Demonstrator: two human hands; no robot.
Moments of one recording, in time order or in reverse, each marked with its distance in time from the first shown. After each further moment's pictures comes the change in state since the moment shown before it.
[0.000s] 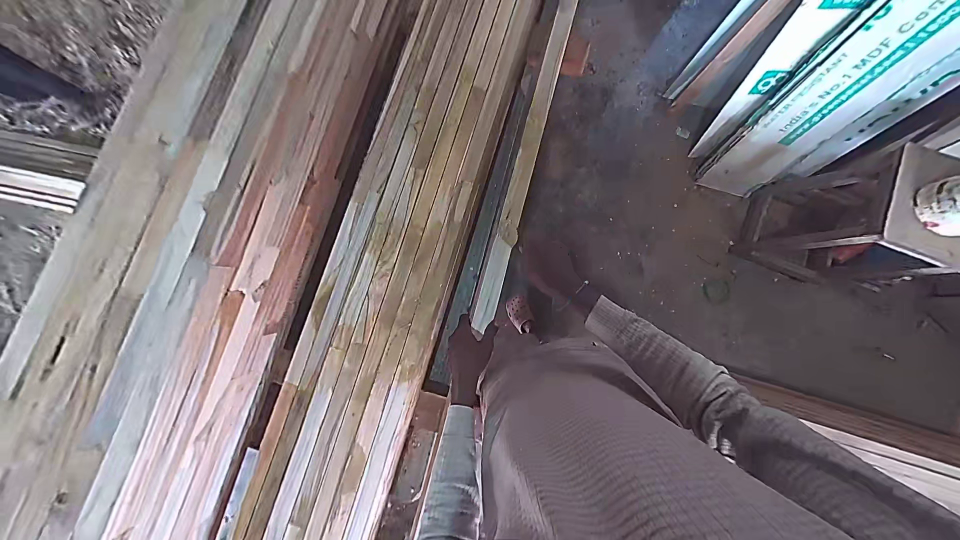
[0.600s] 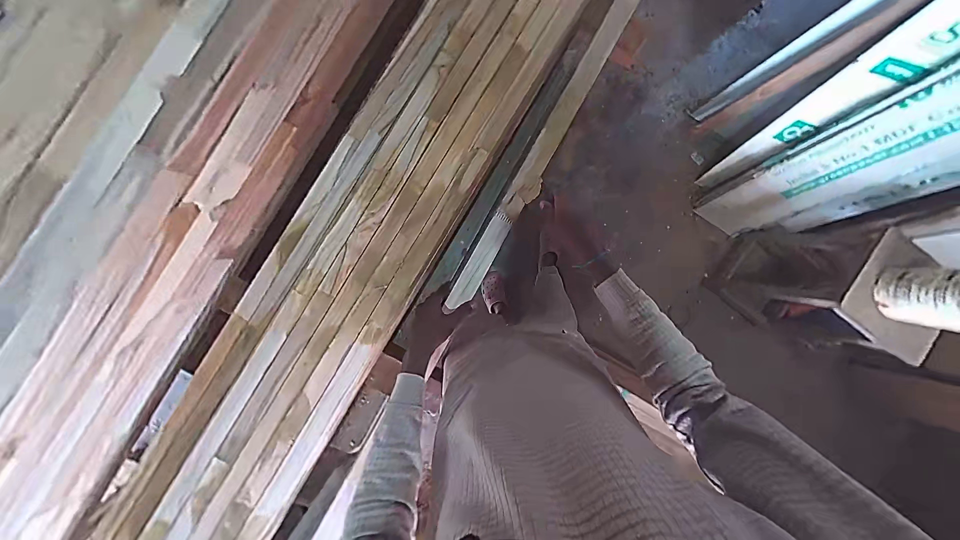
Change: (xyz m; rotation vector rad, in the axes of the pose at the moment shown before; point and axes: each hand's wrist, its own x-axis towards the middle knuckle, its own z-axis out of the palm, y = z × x) left_hand 0.021 -0.028 -0.003 -0.287 -0.104 0.065; right_hand 0.051 0.028 -0.047 0.040 -0.050 0.006
